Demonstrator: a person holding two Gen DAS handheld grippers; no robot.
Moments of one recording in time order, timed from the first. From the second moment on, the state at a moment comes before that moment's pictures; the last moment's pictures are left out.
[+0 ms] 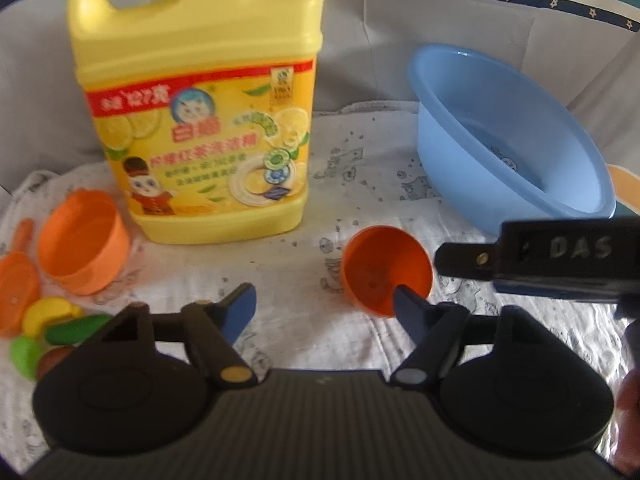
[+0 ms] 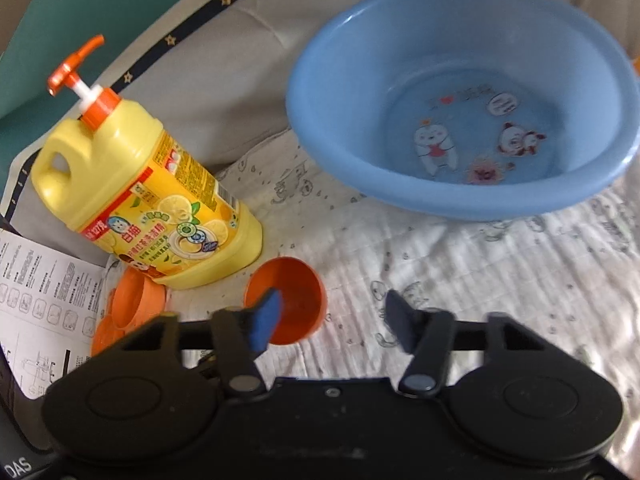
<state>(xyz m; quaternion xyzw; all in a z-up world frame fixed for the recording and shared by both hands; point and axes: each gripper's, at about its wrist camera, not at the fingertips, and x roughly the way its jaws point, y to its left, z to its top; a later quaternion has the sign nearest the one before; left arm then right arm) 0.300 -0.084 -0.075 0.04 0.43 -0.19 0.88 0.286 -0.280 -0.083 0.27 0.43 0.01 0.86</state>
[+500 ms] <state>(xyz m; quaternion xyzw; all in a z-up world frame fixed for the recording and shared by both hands) 0.314 -0.095 -0.097 0.02 0.46 -0.21 0.86 0.303 -0.276 -0.118 0.30 0.44 0.03 0.85</state>
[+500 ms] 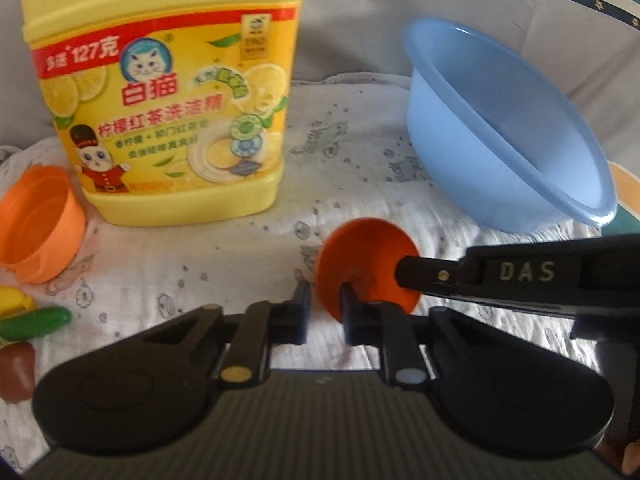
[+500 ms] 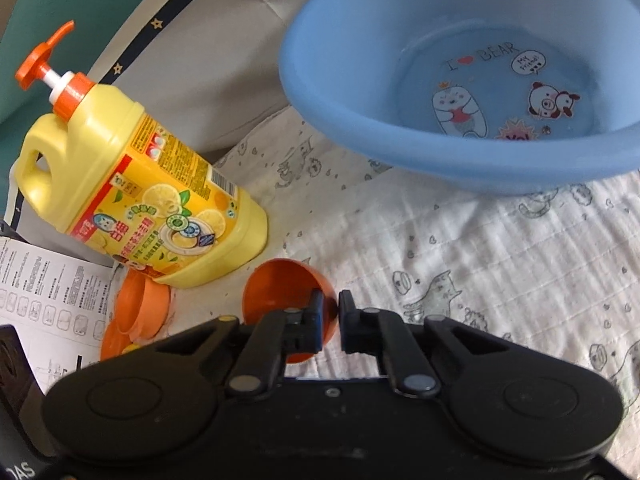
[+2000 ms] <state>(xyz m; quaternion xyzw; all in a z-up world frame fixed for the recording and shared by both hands) 0.053 -0.013 -0.007 0.02 0.46 -0.20 0.86 0.033 -0.219 -0.035 0.25 0.43 0.09 0.86</state>
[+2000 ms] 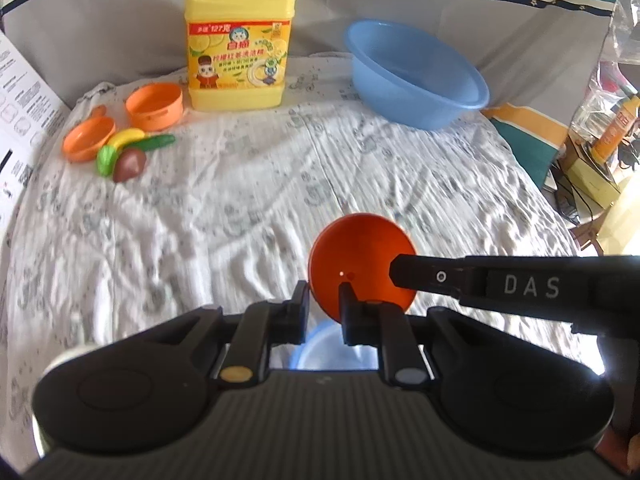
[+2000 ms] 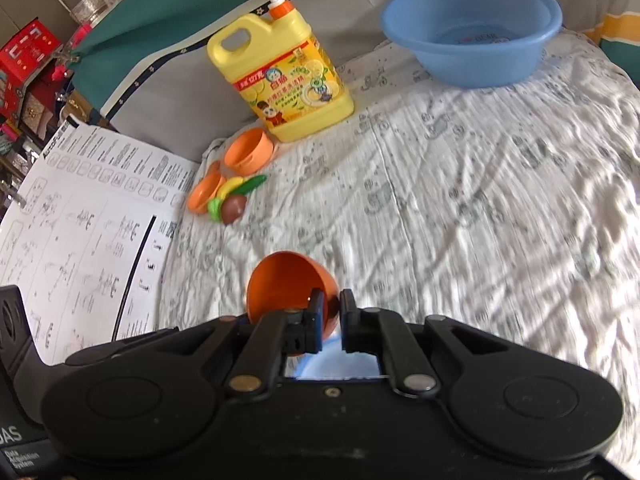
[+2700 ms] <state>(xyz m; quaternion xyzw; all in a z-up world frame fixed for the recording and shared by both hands) 0.020 -0.008 -0.043 0.01 0.50 -0.20 0.84 0.003 -0.213 -0.067 0.24 0.48 0.10 0.84</state>
